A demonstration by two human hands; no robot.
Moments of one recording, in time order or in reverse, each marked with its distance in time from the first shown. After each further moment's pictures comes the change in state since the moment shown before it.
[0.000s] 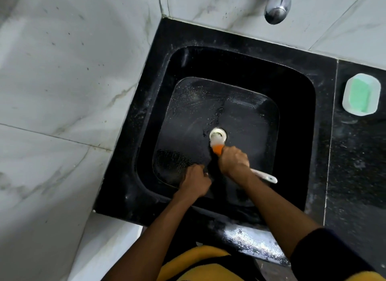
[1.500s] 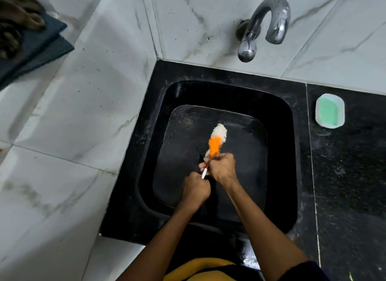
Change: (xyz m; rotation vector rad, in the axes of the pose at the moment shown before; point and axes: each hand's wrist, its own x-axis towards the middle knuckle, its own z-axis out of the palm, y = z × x) left_hand -0.019 0.050 -0.035 -0.233 0.078 -0.211; right_hand -0.006 -0.024 -0.018 1.514 0.045 0.179
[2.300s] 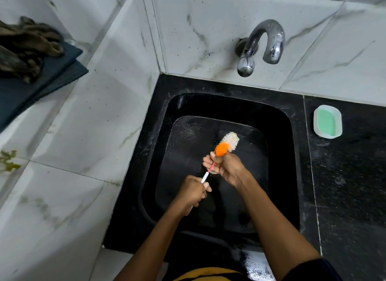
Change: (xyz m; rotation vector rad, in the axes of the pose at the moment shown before) left_hand 0.001 0.010 -0.036 -0.259 -0.243 0.004; right_hand 0.004 -0.050 -0.017 0.429 -0.249 0.210
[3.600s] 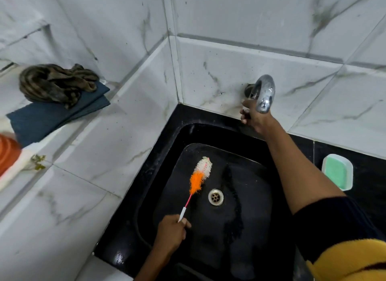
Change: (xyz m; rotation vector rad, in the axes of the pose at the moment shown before) left_hand -0.043 -0.025 0.006 -0.099 0.400 0.014; right_hand 0.036 -0.247 0.052 -0.378 0.051 -0.489
